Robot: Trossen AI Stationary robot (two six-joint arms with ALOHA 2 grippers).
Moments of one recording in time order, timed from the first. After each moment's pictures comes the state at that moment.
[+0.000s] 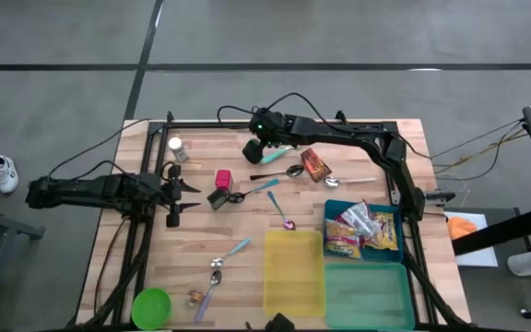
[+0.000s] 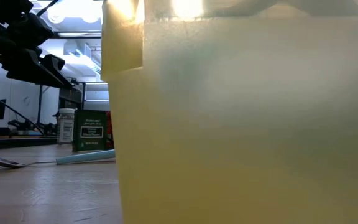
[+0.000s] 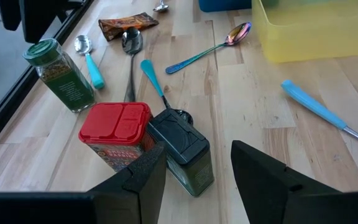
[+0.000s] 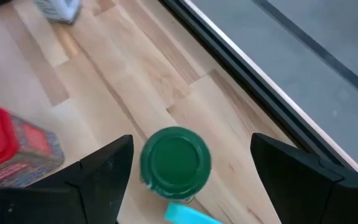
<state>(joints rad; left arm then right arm) -0.01 0.32 0.29 -0.53 -0.13 0.12 -0.36 2.14 1.81 -0.51 0.18 0.23</state>
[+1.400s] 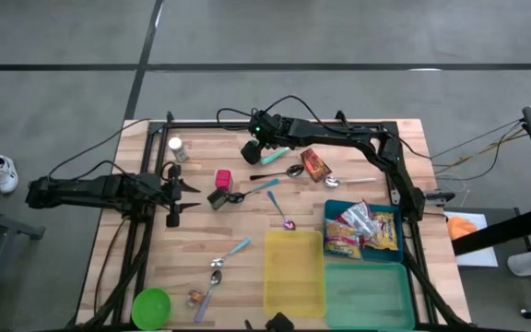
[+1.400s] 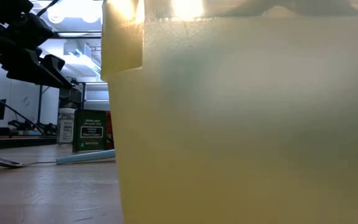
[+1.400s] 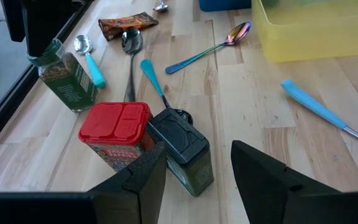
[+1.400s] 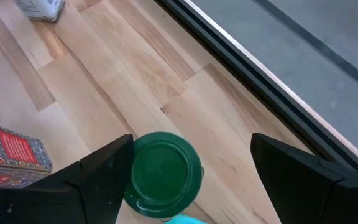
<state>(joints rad) -0.01 0.32 0.29 -0.53 -0.13 0.12 -0.36 2.18 1.81 -0.49 0.21 0.28</state>
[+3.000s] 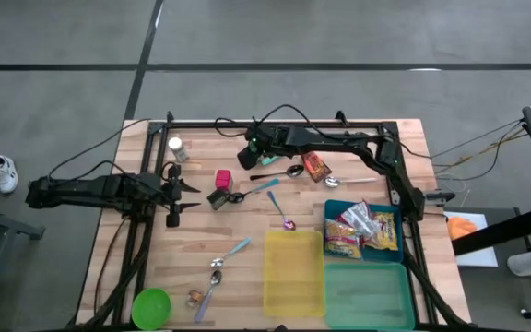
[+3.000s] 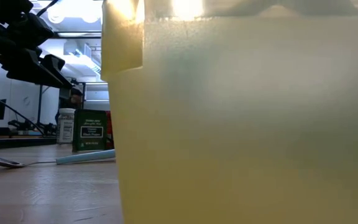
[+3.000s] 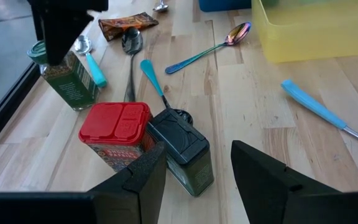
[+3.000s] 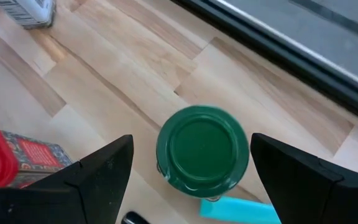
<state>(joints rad) -0.01 0.32 0.29 -0.53 -0.13 0.12 -0.31 2.19 1.79 -0.50 0.26 0.51</state>
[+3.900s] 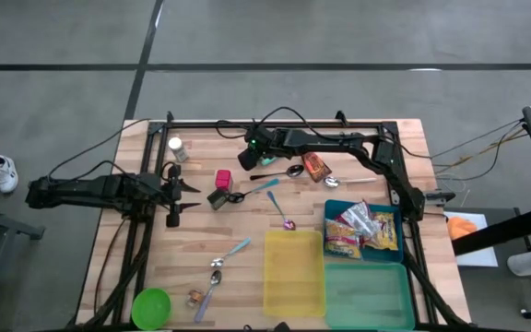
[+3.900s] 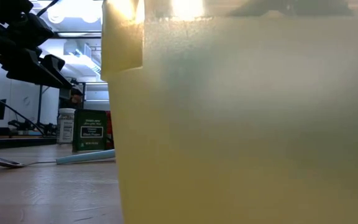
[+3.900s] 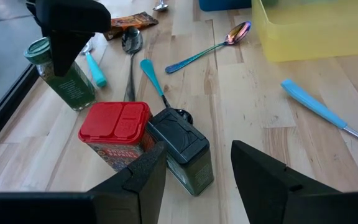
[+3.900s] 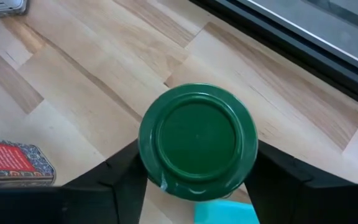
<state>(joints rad) -0.01 0.32 0.29 -0.53 -0.13 0.12 -0.32 2.23 1.78 -0.47 0.26 0.52</state>
